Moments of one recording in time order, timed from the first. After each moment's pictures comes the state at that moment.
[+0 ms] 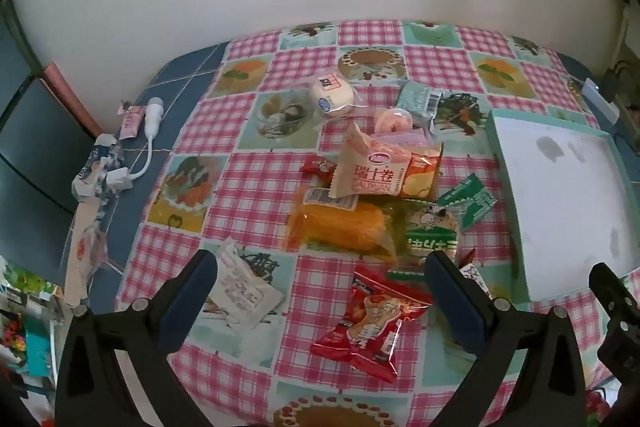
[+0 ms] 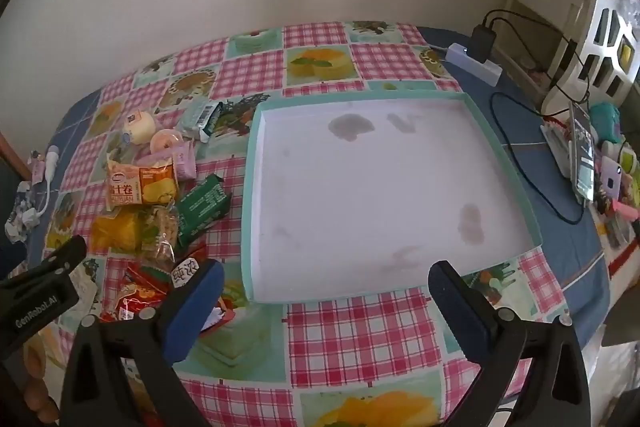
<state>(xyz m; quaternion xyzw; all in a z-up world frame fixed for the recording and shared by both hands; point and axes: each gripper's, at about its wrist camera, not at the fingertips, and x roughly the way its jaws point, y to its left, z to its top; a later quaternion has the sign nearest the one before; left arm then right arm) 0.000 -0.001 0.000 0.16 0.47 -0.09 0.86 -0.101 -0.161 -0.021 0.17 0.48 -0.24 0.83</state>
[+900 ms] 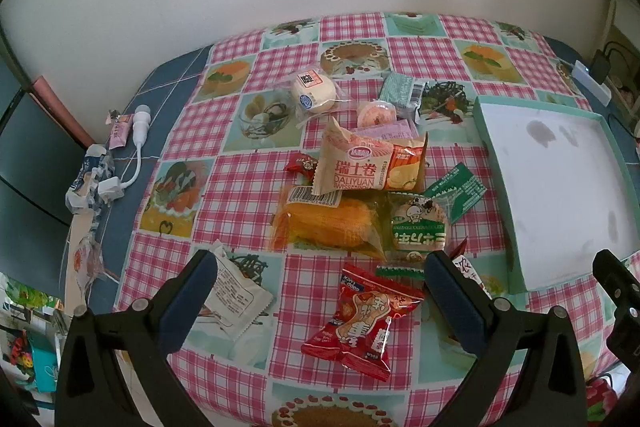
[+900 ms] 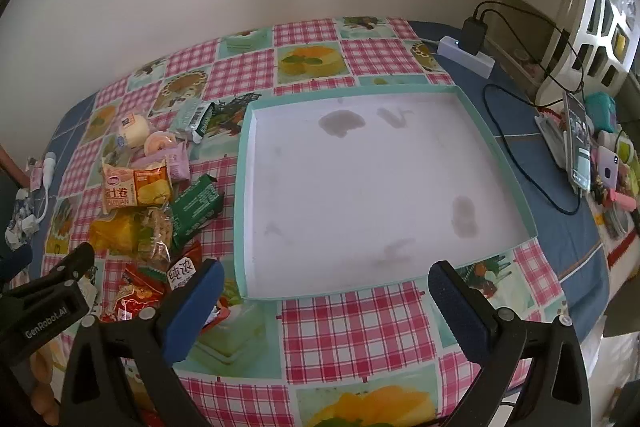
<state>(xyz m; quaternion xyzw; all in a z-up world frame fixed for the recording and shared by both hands) -0.003 -0.010 -0.004 0.18 0.48 -0.11 0.85 -0.105 -0.165 -0.021 0.17 0.48 -0.26 0.82</state>
